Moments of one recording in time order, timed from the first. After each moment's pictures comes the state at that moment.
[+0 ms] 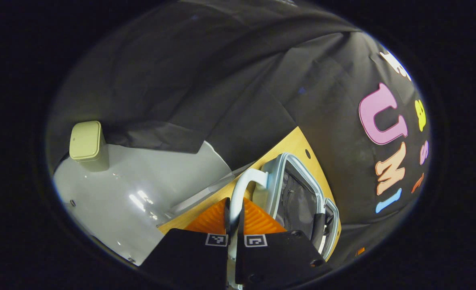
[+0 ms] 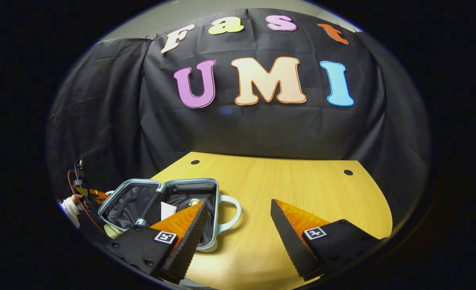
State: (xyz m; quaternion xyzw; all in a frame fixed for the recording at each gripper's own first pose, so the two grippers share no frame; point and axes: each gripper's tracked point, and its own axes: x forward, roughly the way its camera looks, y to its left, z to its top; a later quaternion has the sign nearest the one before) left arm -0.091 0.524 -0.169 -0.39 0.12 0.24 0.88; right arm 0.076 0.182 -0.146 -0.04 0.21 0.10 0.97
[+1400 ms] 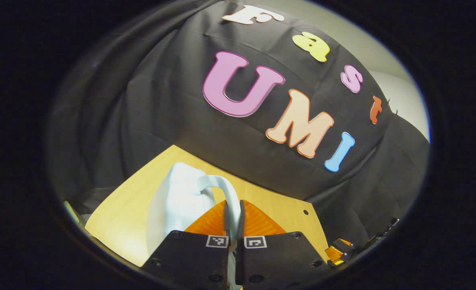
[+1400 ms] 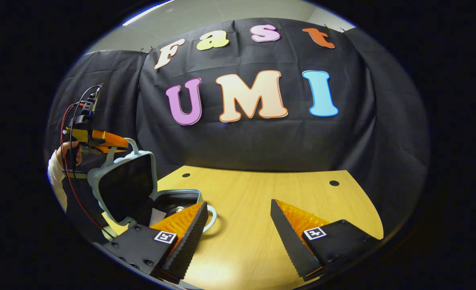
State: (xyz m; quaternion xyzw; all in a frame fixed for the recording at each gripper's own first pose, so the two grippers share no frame) left arm 0.072 0.181 0.061 -0.15 0.08 0.04 0.99; right arm 0.073 0.088 -0.107 -0.02 0.16 0.10 0.98
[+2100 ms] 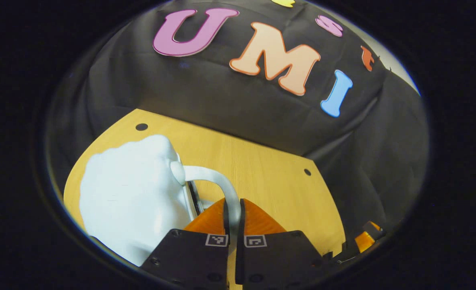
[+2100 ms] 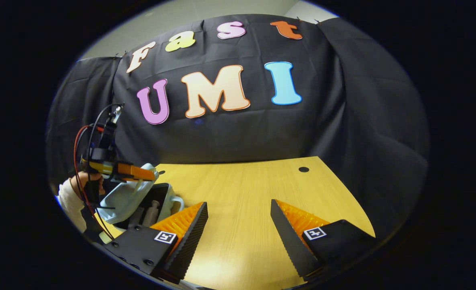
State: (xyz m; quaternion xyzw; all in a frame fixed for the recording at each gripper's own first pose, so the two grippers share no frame) left arm 0.167 0.061 -0.102 -0.09 0.23 0.01 0.97; right arm 0.053 -0.009 -0.119 0.01 0.18 0.01 0.98
